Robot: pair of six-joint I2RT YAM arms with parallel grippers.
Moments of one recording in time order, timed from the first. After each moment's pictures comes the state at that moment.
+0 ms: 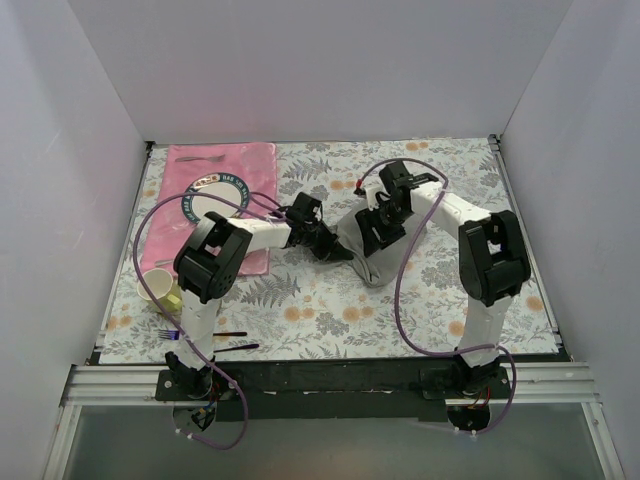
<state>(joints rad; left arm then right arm) -0.60 2.08 1.25 -0.10 0.49 -1.35 0.41 1.93 1.42 -0.80 -0.45 -0.16</state>
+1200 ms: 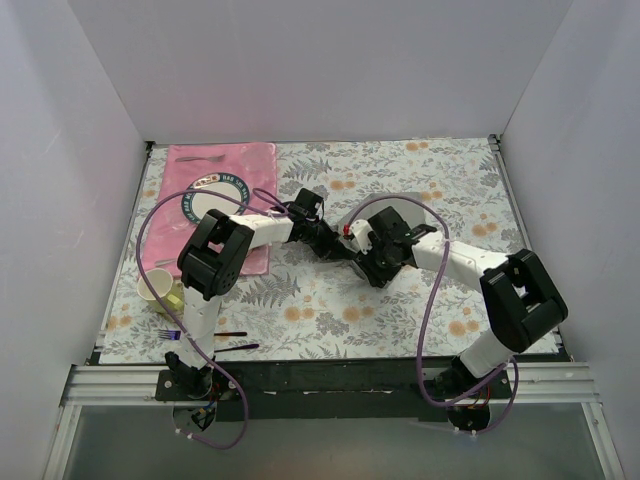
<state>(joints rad) -0.59 2.12 1.33 -0.21 0.53 -1.32 0.63 1.57 0.93 -0.50 -0.15 -0.26</state>
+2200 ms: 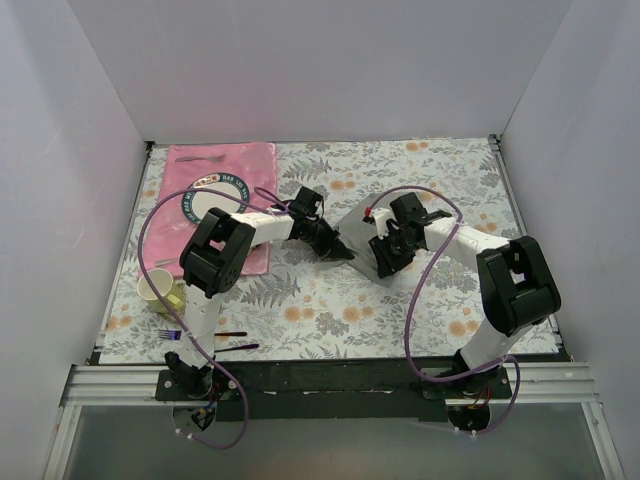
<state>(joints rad) -0.58 2.14 1.37 -0.24 0.56 -1.32 0.42 1.66 0.99 -0.53 -0.35 -0.21</state>
